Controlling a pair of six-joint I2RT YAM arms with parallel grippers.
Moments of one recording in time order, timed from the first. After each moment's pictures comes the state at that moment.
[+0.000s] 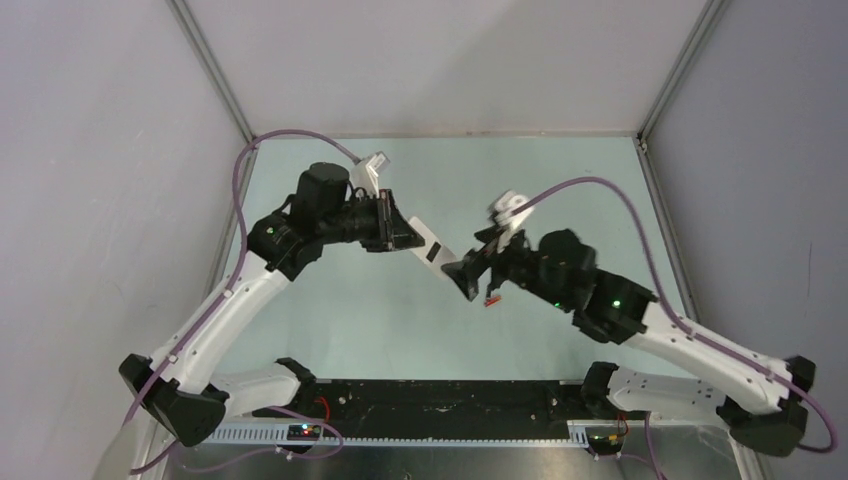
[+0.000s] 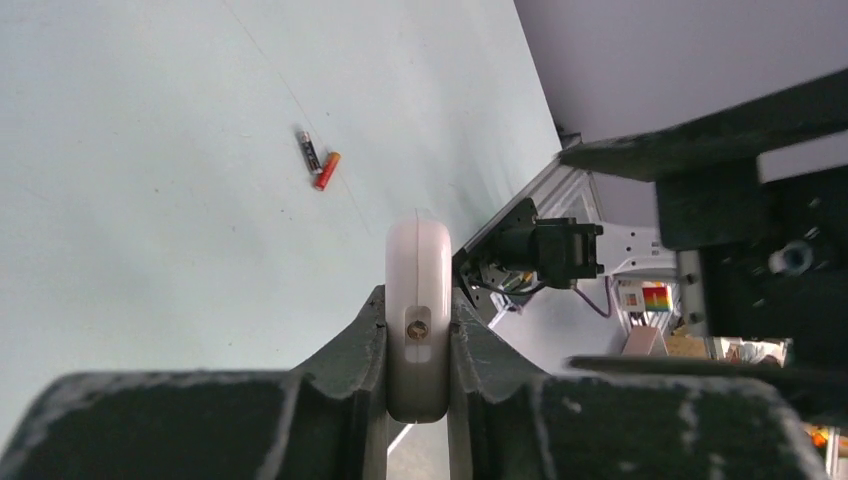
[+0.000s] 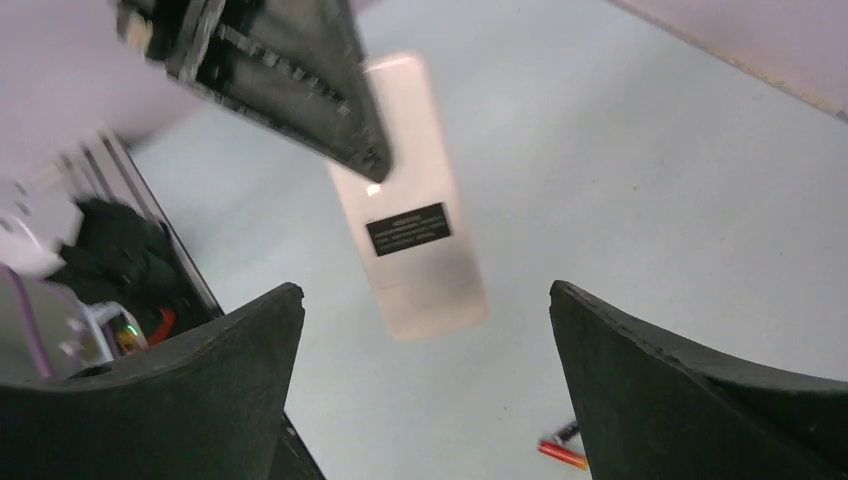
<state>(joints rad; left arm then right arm) -0.59 1.15 1.27 -0.67 0.45 -0.61 1.09 0.97 1.02 -0.27 0.19 0.09</state>
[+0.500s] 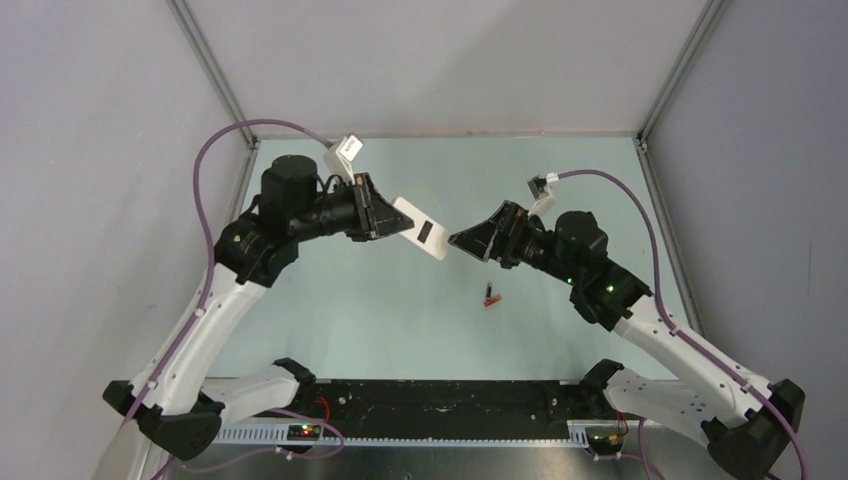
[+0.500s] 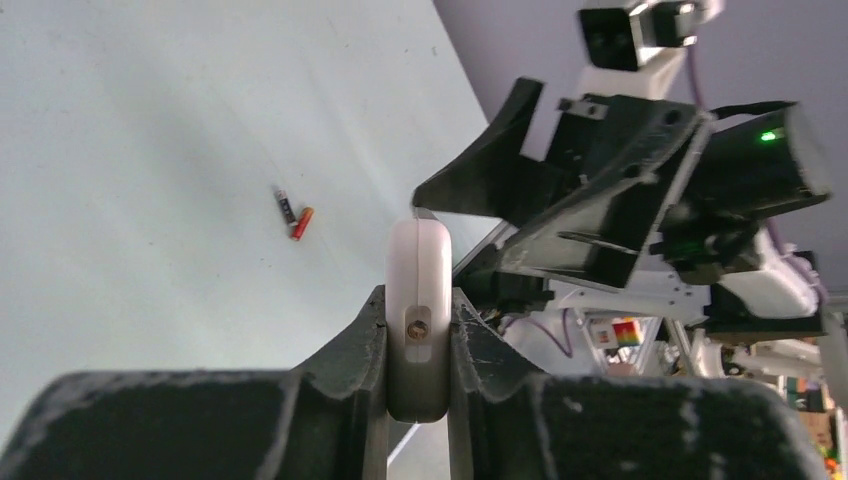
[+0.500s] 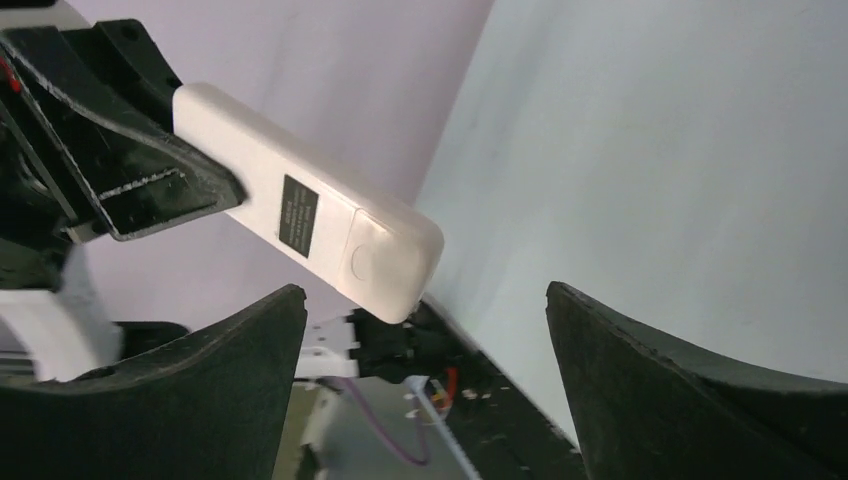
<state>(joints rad) -0.54 1.09 1.36 -0.68 0.45 -0.63 0.71 0.90 0.87 -0.10 -0.21 0.89</state>
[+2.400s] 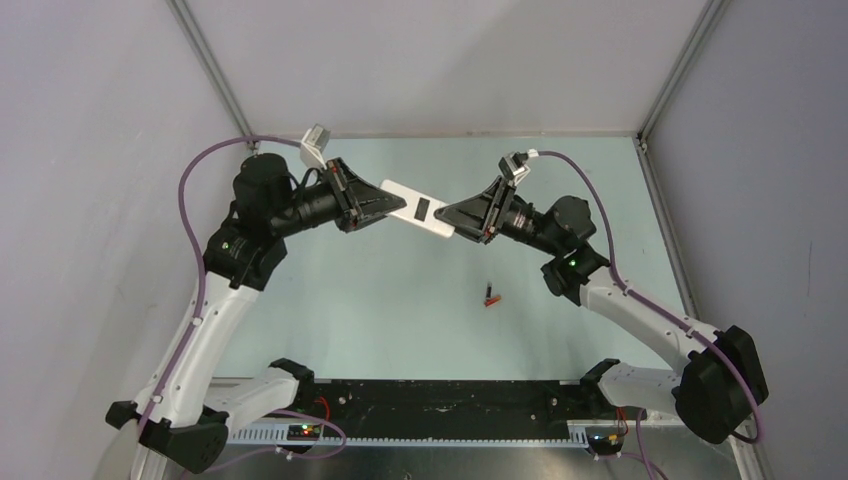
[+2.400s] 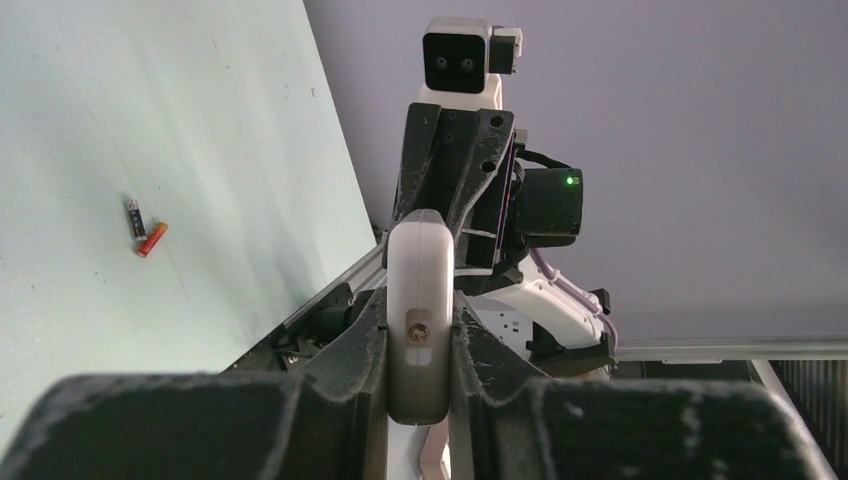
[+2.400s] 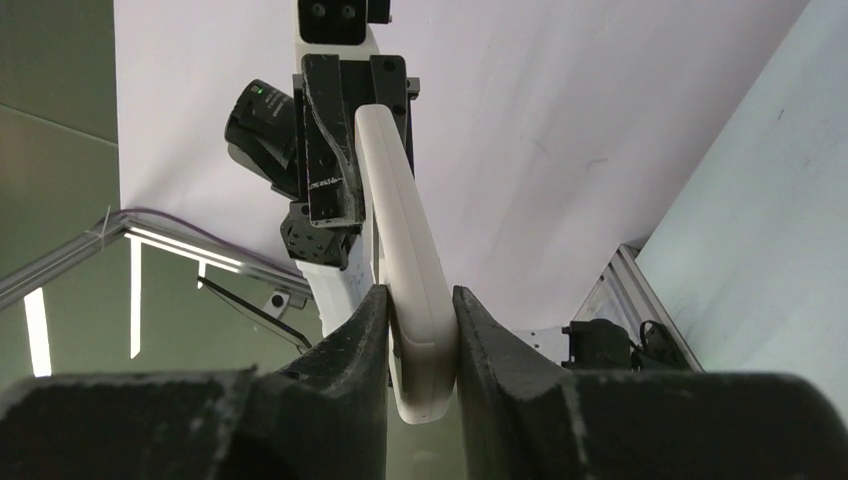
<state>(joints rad) -0.39 1.02 1.31 -0.49 0.60 -1.04 0.61 1.18 0.84 0.64 -0.59 1.43</state>
